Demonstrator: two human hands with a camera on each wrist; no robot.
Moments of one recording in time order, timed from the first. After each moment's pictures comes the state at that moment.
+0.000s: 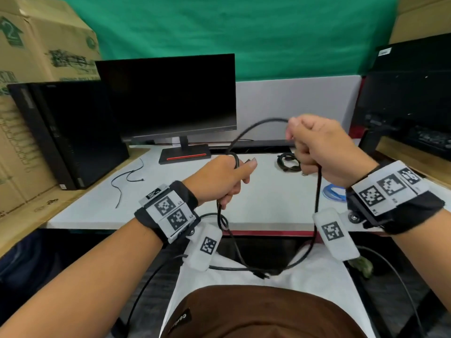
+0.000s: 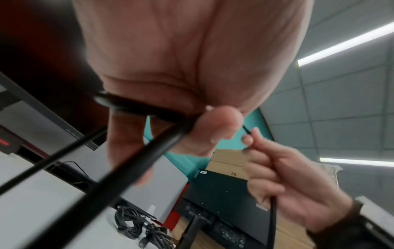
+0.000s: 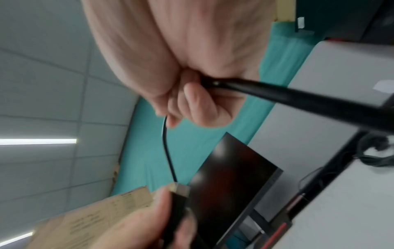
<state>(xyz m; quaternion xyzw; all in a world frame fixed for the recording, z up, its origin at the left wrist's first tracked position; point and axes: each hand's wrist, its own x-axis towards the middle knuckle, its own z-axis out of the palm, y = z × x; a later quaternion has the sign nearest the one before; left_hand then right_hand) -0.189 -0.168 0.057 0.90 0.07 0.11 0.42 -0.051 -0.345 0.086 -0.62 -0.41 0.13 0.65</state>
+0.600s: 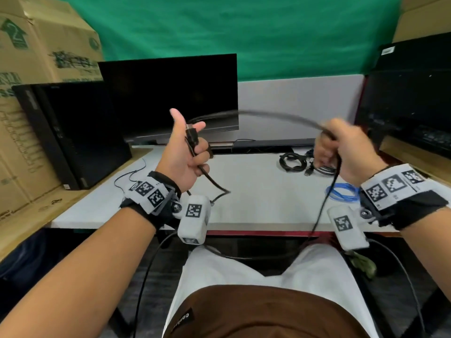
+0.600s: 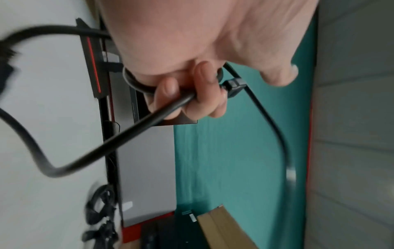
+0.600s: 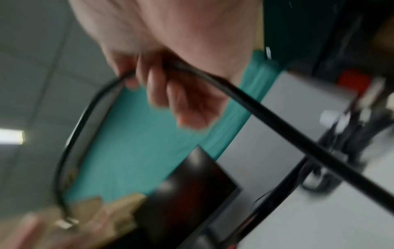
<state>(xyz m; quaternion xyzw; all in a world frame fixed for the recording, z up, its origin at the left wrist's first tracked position) -0.190 -0.108 0.064 0.57 0.09 0.27 0.77 -0.019 -0.360 0.075 -0.61 -0.35 0.11 0.70</state>
